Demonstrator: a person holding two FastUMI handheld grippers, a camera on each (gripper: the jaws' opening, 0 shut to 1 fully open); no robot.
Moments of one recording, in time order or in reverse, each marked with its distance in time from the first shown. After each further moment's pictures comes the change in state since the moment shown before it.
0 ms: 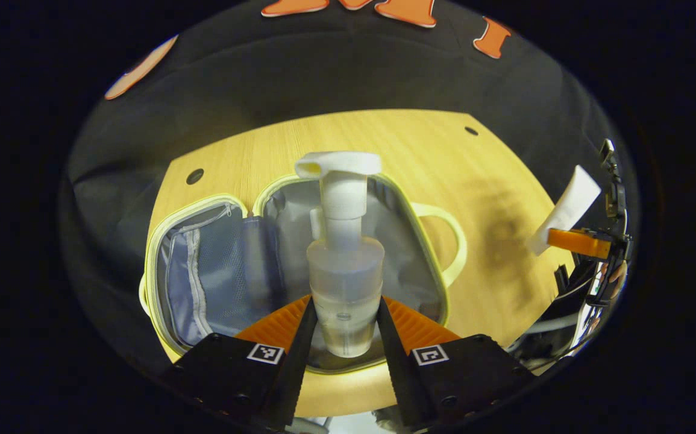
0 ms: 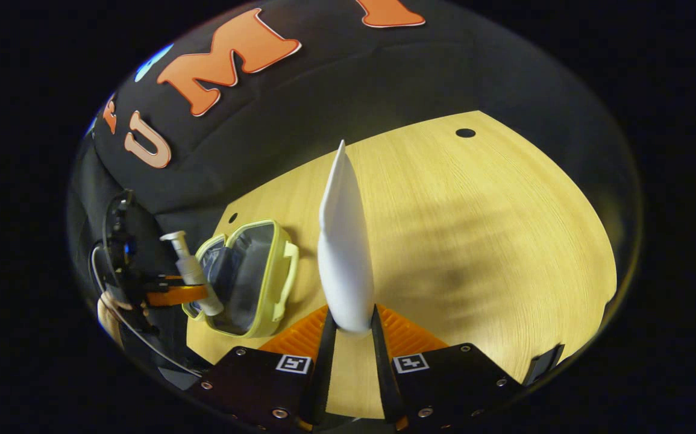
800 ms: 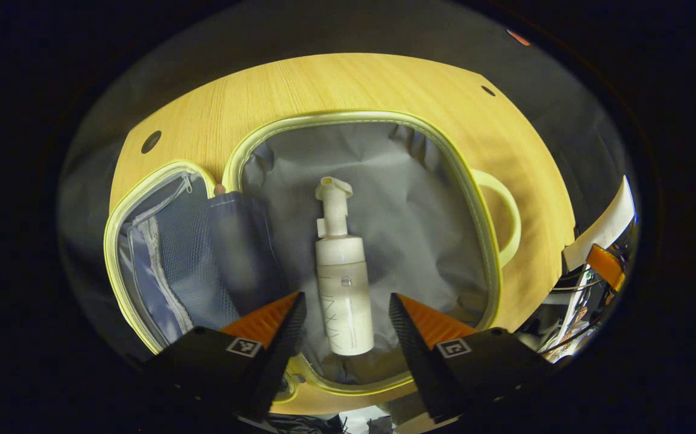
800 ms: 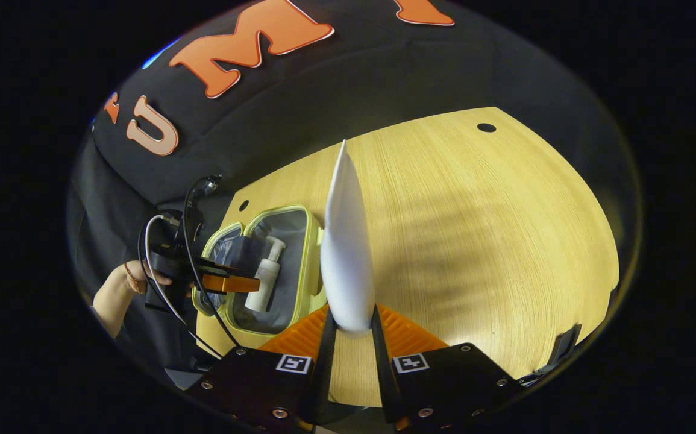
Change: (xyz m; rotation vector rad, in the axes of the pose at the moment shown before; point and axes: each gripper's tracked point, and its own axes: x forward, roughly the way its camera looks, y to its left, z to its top) left arm 0.047 0.016 0.000 0.002 0.214 -0.100; right arm 0.005 0.065 -0.016 -0.007 0.063 -0.006
